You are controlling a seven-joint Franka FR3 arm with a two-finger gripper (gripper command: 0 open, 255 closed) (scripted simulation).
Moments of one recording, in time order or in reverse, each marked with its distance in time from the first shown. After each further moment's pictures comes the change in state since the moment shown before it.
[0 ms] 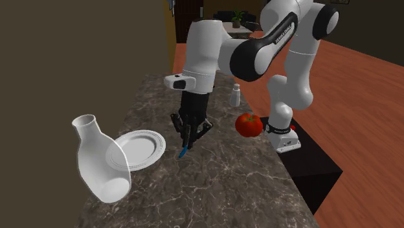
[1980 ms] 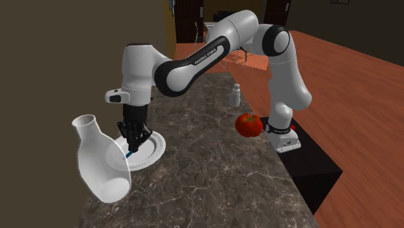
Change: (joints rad) arm -0.086 0.502 -0.097 0.487 -0.090 -0.029 -0.177
